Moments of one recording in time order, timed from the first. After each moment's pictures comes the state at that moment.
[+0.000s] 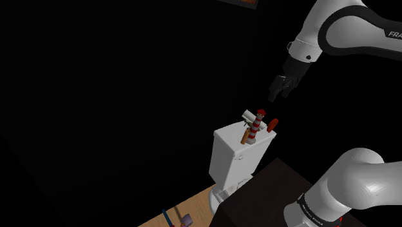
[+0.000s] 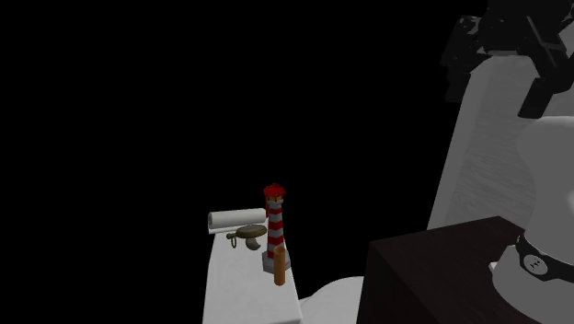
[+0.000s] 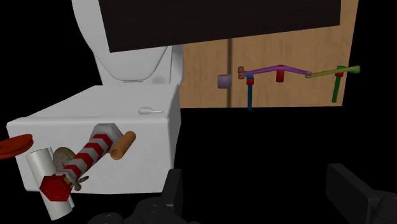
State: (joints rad) arm -0.02 -0.81 0.04 -2.40 -0.01 1.67 0.07
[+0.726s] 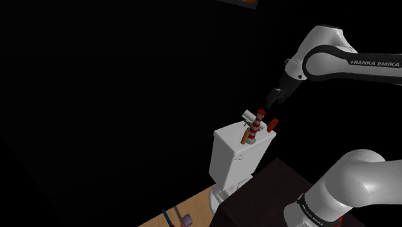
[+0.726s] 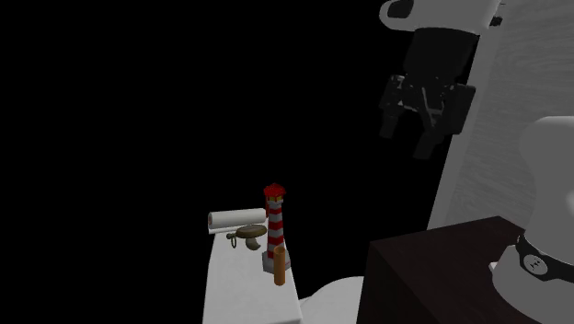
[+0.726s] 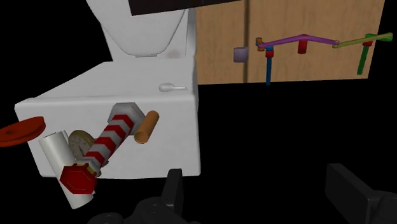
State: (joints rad) arm -0.10 -0.78 -0.10 -2.60 -0.11 2.00 -0.05
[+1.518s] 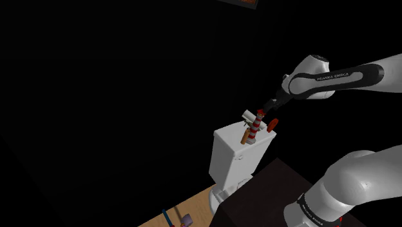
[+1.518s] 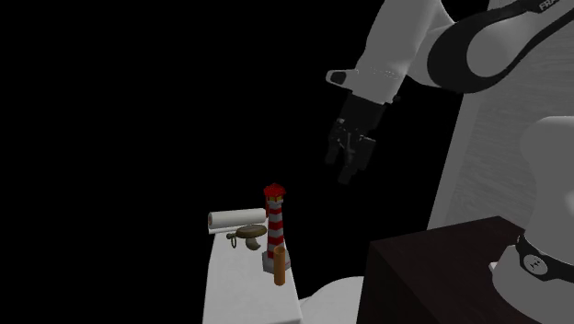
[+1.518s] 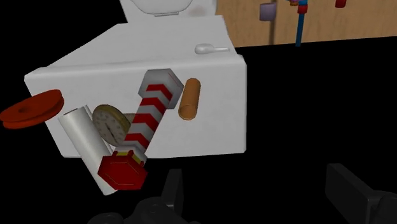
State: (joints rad) arm -0.16 -0.49 -0.34 -2.68 -0.18 2.51 -0.25
